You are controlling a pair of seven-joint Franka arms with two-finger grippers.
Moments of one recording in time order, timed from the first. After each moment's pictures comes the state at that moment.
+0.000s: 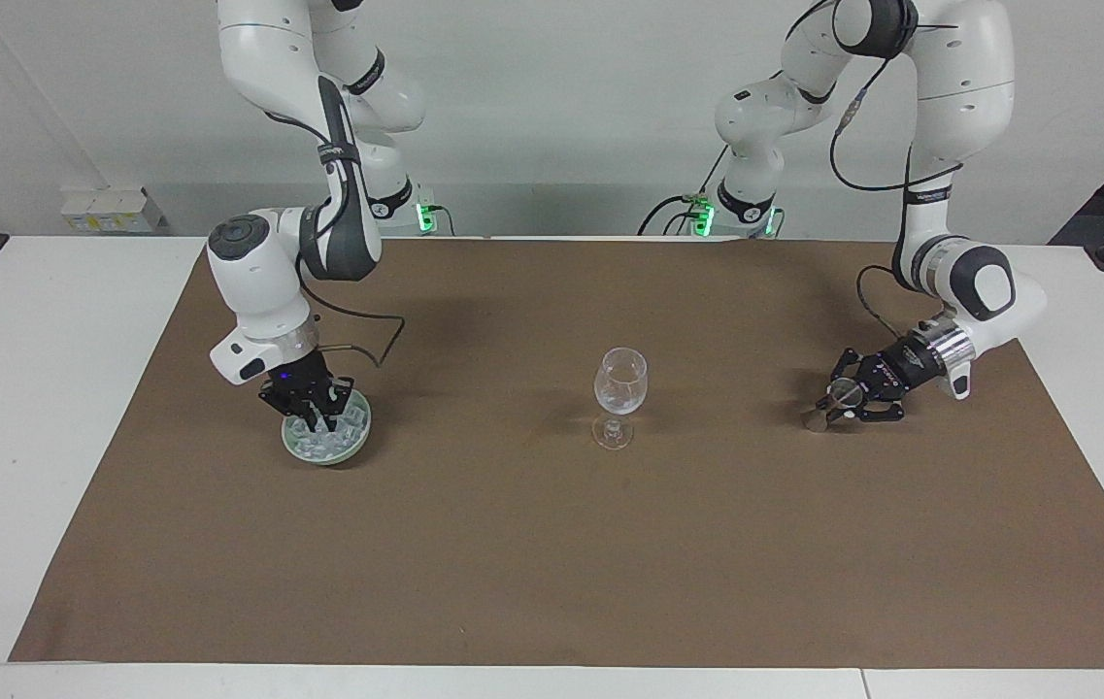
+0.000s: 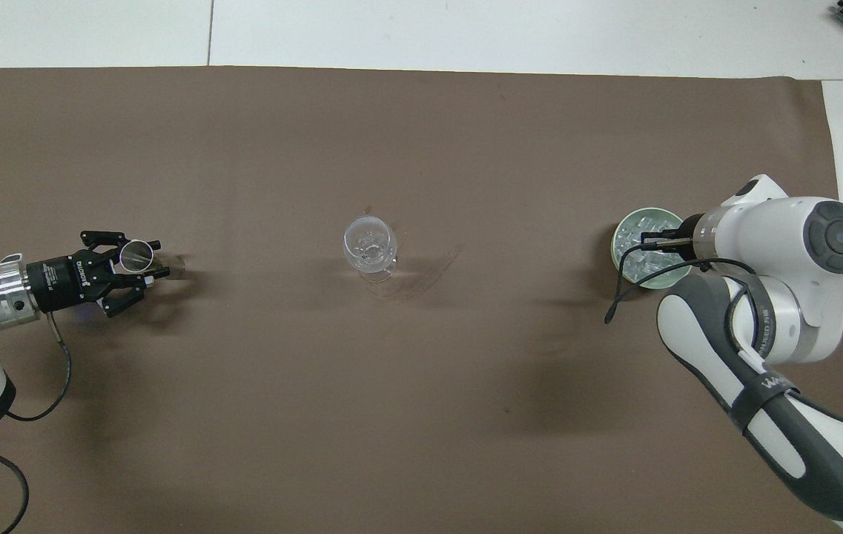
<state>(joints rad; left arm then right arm) 0.33 0.33 -0.03 -2.14 -1.29 1.94 -0.82 -0.10 0.19 0.10 -2.12 0.00 2.51 0.00</state>
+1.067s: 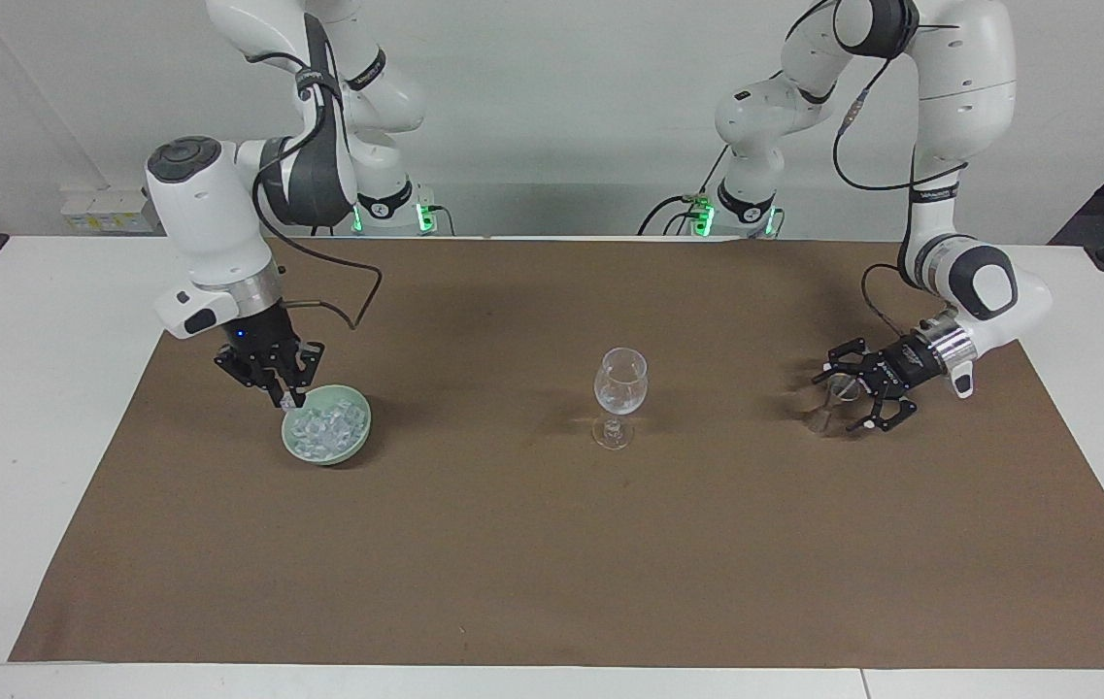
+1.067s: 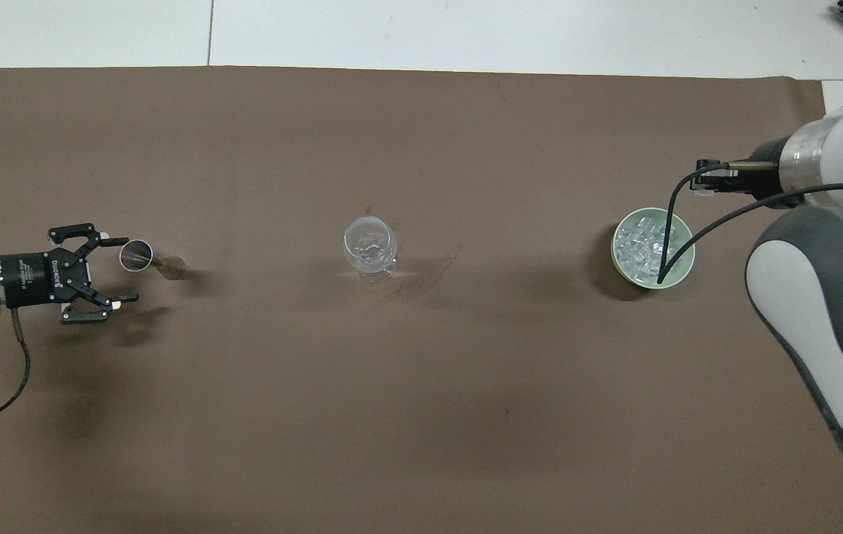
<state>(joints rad) 0.35 0.30 -0.02 -2.04 -0.95 1.95 -0.81 -0.10 0.09 0.16 -1.71 0.04 2.05 0.16</state>
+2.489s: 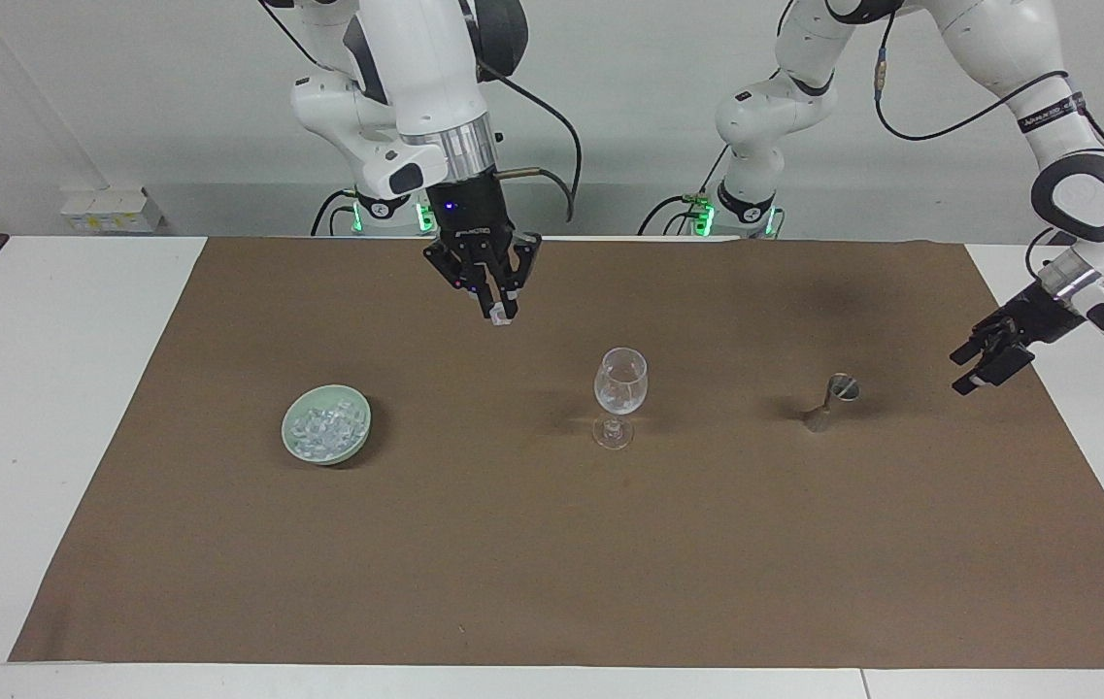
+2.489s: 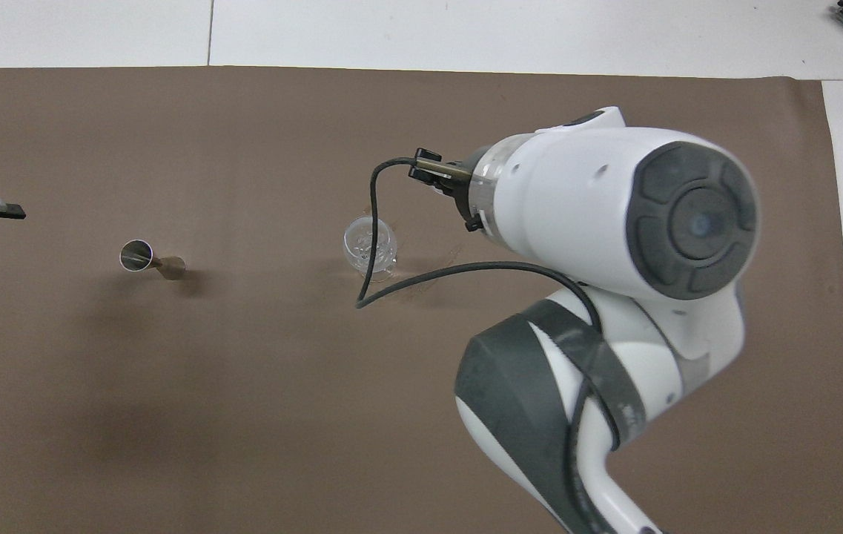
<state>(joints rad) 0.30 0.13 -0.02 -1.83 -0.36 1.98 -0.14 0.23 0.22 0.32 -1.53 -0.07 2.22 0.89</state>
